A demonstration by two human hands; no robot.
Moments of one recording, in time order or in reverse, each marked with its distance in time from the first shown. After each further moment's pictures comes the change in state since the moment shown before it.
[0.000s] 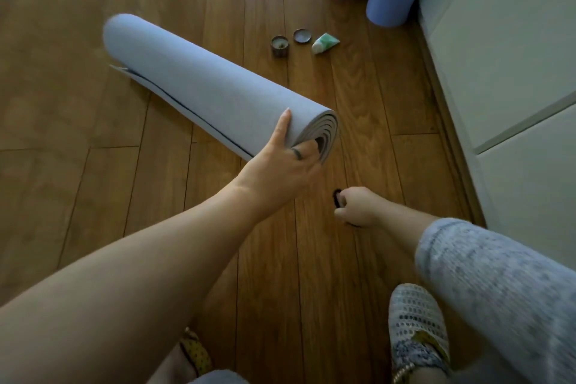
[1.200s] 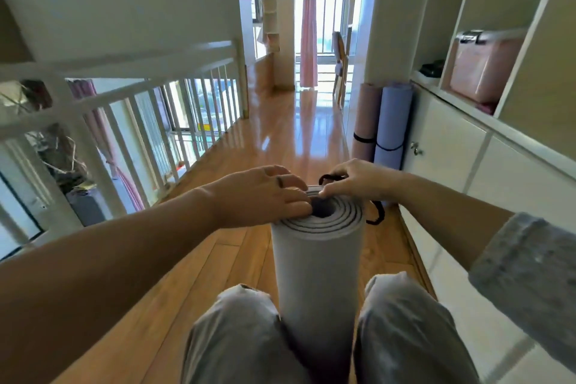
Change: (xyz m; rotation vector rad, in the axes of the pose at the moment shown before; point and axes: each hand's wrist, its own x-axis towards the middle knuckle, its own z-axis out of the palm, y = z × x) left_hand -0.318 -0.057 -0.399 -0.052 0.375 0.011; right_hand -0.521 -0.130 -0.093 -0.109 0.525 -0.649
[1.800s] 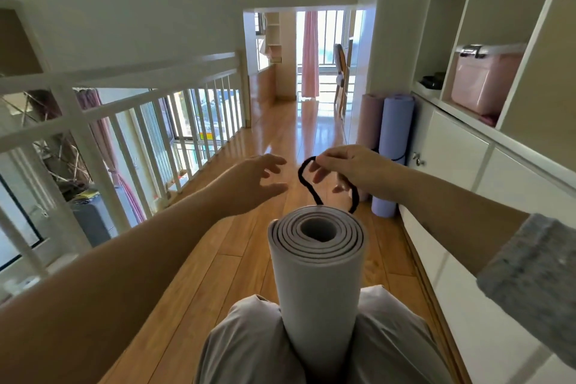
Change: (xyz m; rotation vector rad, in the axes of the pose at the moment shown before) left_hand -0.010 -0.016 0.001 -0.724 0.081 -0.975; right_hand -0.009 -0.034 -0.016 0.494 0.117 -0.159
